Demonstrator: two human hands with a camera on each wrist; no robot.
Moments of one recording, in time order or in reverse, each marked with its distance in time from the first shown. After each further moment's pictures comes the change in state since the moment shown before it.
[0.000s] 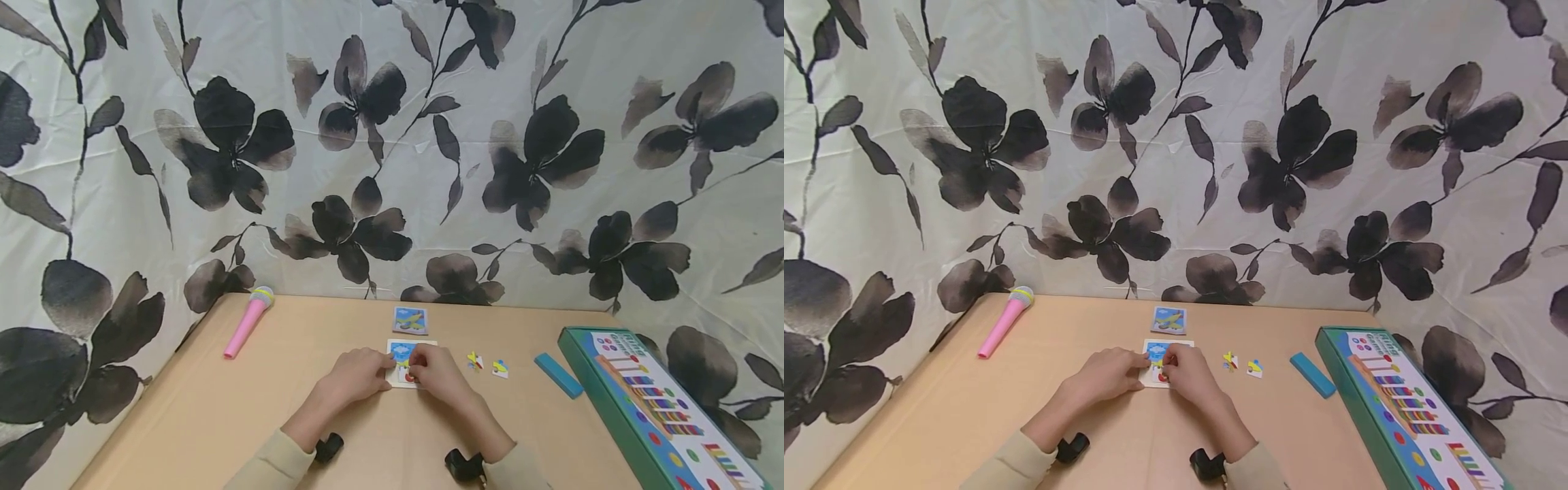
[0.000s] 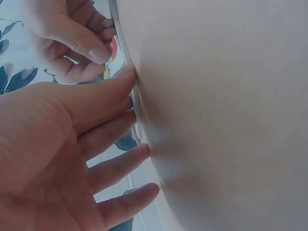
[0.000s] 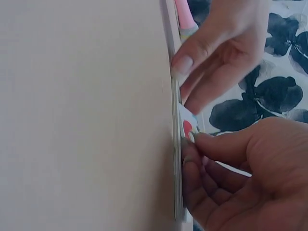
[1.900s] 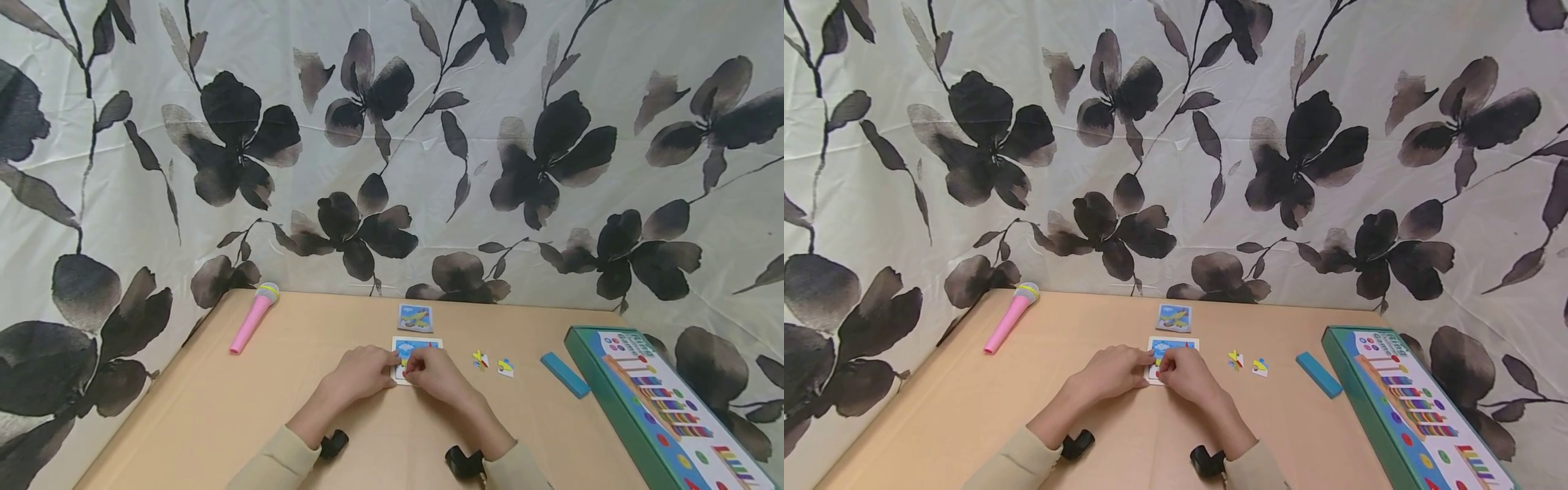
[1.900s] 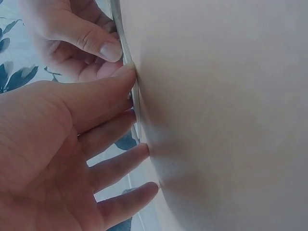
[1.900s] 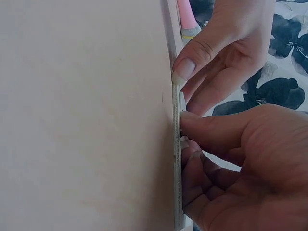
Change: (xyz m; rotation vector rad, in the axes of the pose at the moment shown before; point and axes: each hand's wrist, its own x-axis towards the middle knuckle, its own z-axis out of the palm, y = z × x) left_hand 0.002 -0.004 0.001 -0.022 -0.003 -0.005; right_hand 0.001 -0.009 0.004 -0.027 -0.101 0.001
